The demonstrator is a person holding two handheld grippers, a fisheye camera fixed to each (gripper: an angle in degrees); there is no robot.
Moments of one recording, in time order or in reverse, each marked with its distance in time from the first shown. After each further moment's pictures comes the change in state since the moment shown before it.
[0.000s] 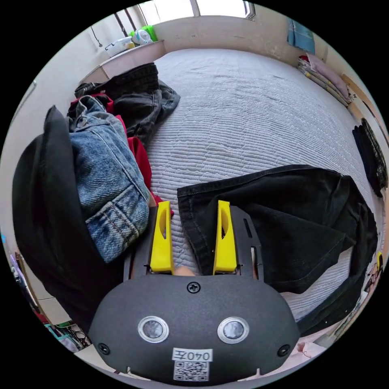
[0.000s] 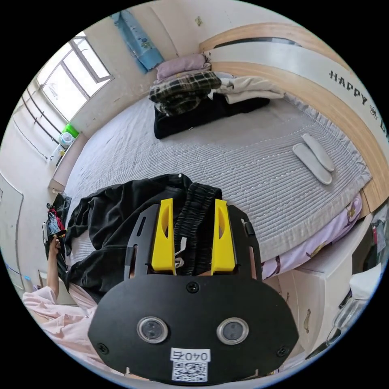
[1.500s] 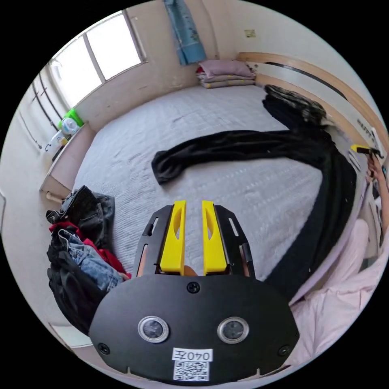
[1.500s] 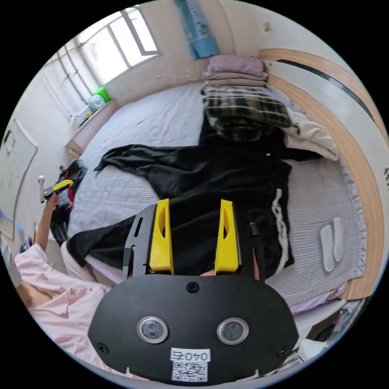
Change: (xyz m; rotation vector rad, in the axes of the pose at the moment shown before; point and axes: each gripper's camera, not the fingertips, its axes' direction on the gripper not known) left arm 0.213 0.142 -0.167 0.299 0.136 0.599; right arm -0.136 -0.123 -0.001 -0.047 -0.130 -0.400
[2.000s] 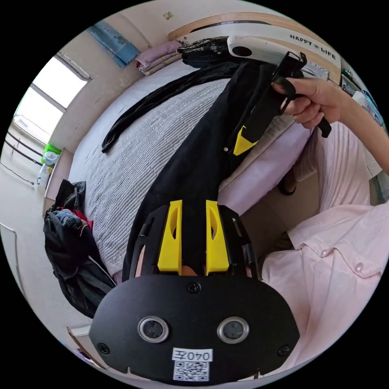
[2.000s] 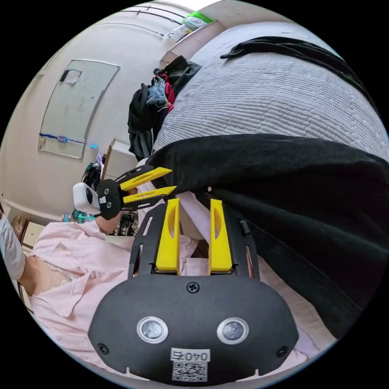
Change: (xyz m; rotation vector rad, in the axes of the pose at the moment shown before) left arm 0.229 0.230 -0.031 -0.094 -0.055 0.259; right arm -0.227 0.073 0.198 -0.472 -0.635 -0.239
